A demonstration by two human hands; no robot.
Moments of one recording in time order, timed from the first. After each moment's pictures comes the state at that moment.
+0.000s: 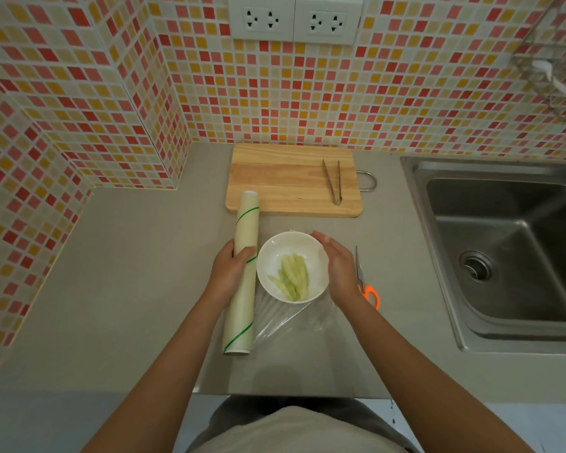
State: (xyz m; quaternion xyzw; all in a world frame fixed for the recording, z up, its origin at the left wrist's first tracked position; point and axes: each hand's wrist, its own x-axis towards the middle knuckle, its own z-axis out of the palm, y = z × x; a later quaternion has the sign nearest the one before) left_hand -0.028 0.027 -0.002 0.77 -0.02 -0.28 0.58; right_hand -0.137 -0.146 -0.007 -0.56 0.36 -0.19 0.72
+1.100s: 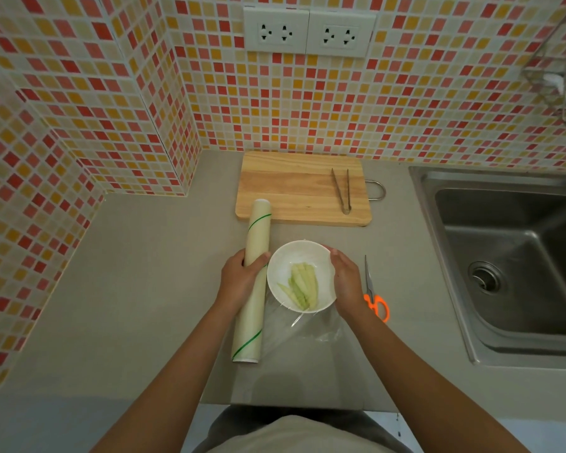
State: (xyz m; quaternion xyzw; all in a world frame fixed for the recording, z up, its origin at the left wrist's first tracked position) left_hand -0.026 0.027 -0.009 0.80 -0.06 -0.23 0.55; right_hand -0.133 -0.143 -0.028 -0.57 0.37 -0.19 0.71
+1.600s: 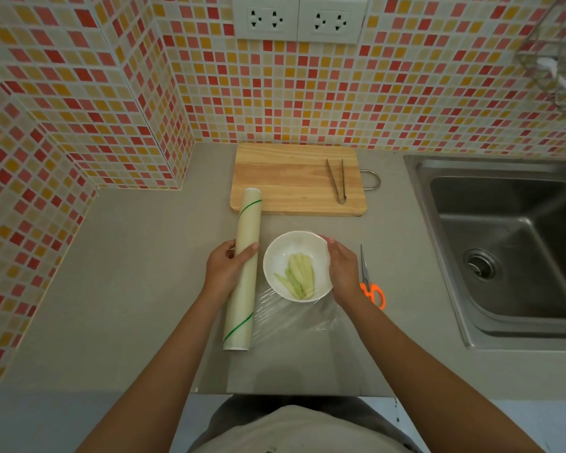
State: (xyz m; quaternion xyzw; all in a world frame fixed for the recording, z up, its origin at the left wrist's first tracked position) left_hand -0.013 0.040 -0.018 0.78 -0.01 -0.24 0.58; right_hand -0.133 -0.140 -0.025 -0.59 0.38 -0.21 0.68
